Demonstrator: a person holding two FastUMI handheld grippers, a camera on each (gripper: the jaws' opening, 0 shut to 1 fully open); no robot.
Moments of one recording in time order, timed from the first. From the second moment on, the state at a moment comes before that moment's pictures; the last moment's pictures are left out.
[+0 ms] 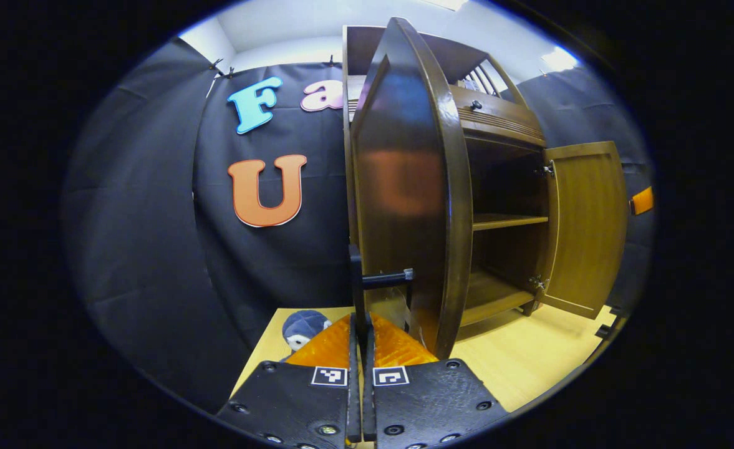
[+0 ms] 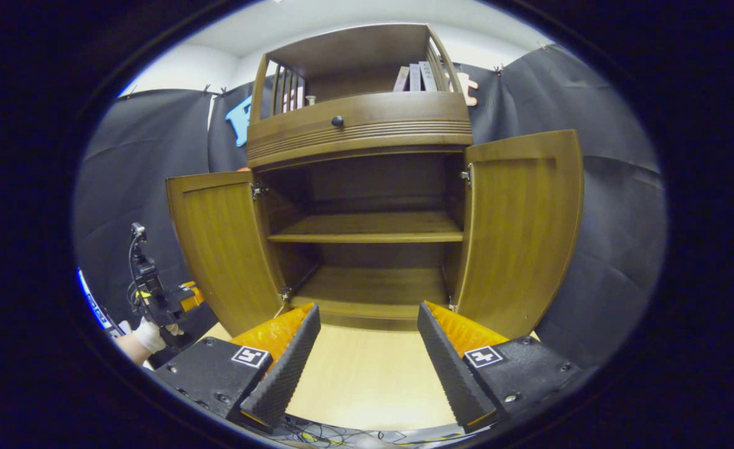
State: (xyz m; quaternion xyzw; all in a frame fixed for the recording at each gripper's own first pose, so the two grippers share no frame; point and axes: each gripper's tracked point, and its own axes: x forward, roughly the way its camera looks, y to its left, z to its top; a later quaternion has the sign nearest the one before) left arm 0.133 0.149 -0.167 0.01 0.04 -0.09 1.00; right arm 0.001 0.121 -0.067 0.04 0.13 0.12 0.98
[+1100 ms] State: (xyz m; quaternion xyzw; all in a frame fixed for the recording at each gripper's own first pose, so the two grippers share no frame) left arm 0.116 0.215 -0.169 -0.01 0.08 -0.06 1.00; right arm 0.009 0.134 -0.067 0.02 0.13 0.13 0.98
